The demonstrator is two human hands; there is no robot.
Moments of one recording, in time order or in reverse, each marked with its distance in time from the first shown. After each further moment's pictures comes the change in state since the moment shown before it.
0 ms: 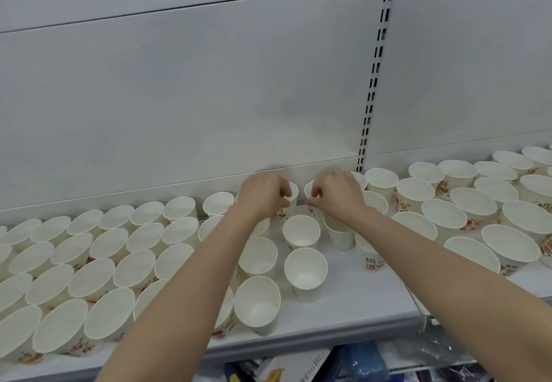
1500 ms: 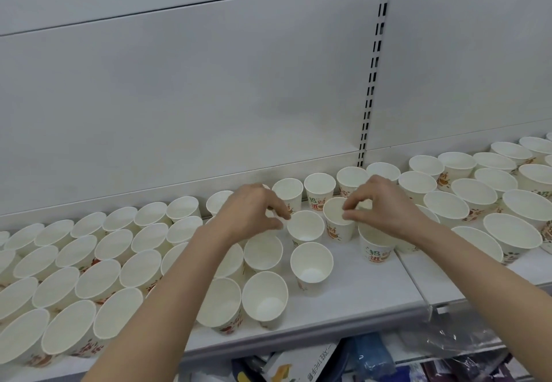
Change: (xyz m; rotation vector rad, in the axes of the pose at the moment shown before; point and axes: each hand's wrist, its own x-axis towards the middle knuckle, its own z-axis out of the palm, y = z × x) left_hand -0.055 -0.023 -0.013 -0.135 -0.035 0.223; right_hand -0.073 0.039 -0.043 0.333 -0.009 -0.029
